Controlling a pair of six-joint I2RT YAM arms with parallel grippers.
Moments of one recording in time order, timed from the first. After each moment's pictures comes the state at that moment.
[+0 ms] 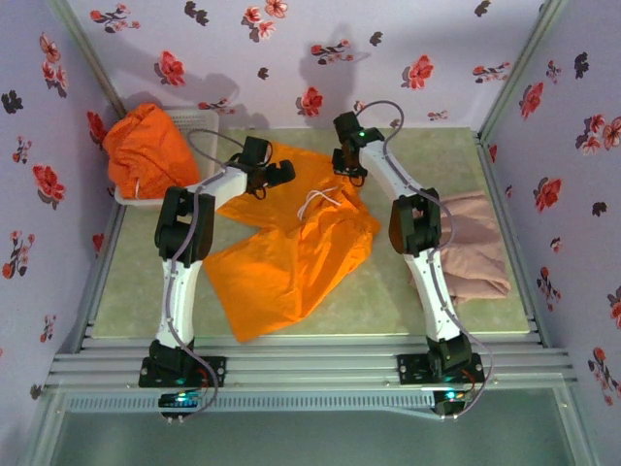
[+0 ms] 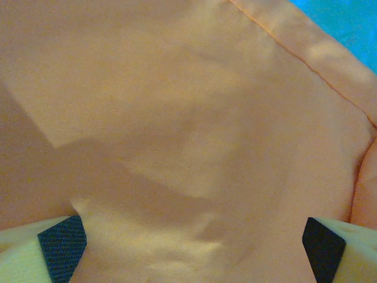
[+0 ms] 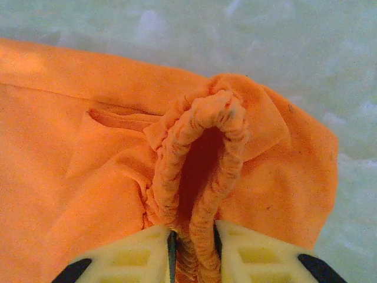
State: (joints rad) left arm -0.35 2.30 1.73 -0.29 0.08 -0.57; right arm 0.39 2.57 2.45 -1.00 0.05 0.51
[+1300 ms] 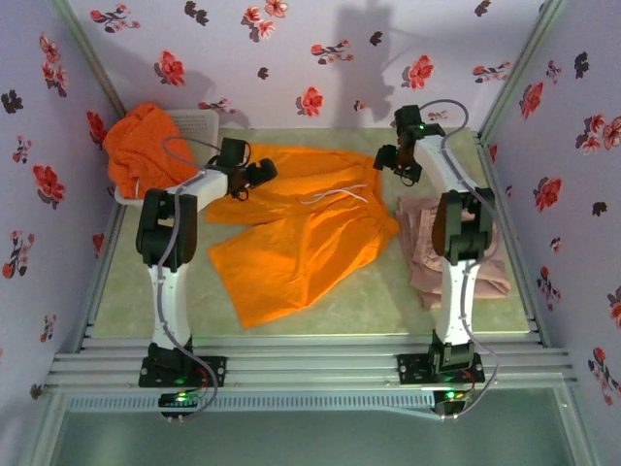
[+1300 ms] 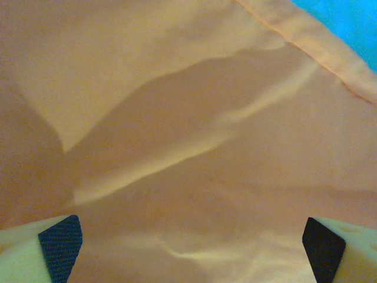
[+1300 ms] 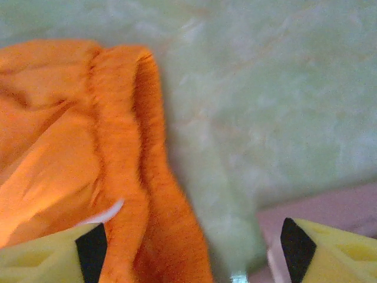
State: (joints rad) left arm -0.27 2.16 1.57 -0.25 0.13 -0.62; right arm 0.17 2.15 1.95 -0.94 -0.03 0.45
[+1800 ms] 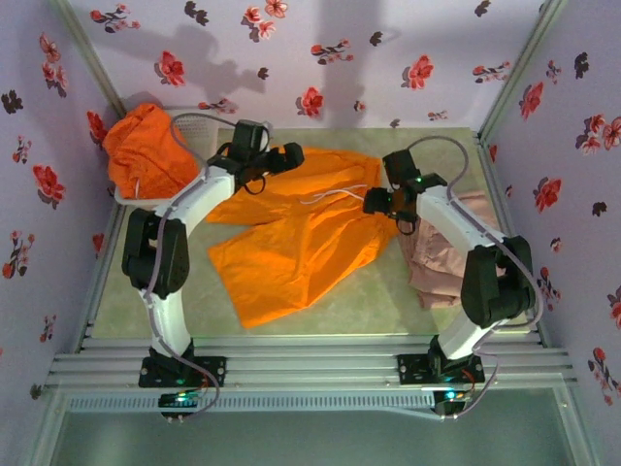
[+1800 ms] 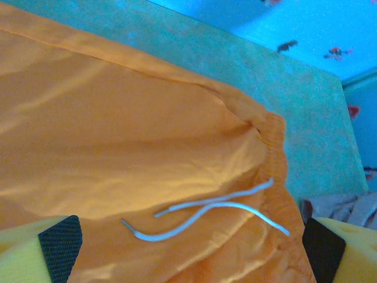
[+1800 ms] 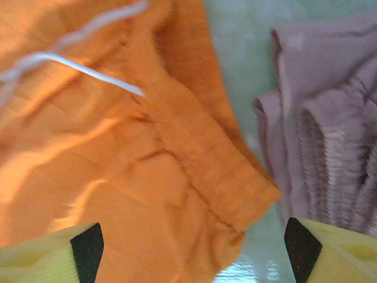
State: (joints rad) left arm -0.44 1.92 1.57 -0.31 0.19 -0.59; right arm 0.32 1.63 1.24 -0.73 0.04 0.46
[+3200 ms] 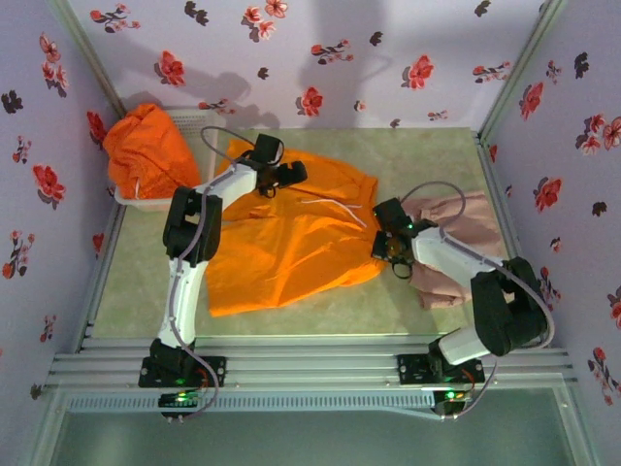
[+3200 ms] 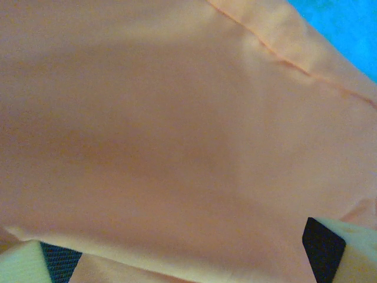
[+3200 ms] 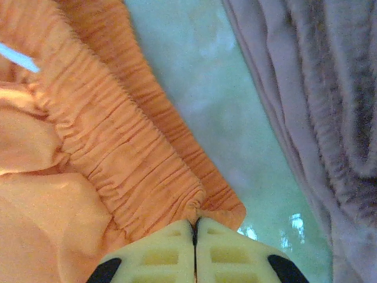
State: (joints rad) left arm -0.40 2.34 1.84 -0.40 0.13 -0.60; right arm 0.46 1.45 0.81 -0.57 0.13 0.71
